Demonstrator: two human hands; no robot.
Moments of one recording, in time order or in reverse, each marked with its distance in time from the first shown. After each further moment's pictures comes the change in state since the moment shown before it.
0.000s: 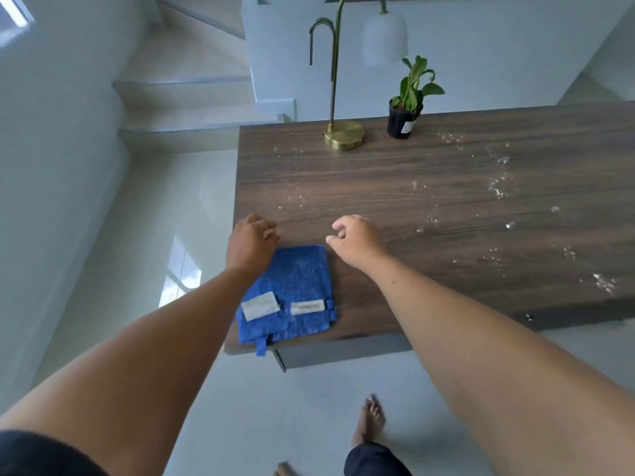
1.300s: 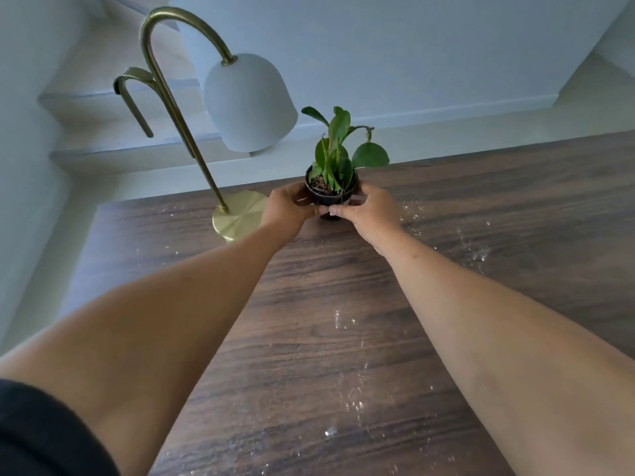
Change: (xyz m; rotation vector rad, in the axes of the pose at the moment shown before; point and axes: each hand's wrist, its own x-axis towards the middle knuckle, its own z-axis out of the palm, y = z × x) left_hand 0.338 0.233 0.199 -0.626 -0.253 -0.097; right_hand 0.333 0.161 -0.169 0.498 0.156 0.062
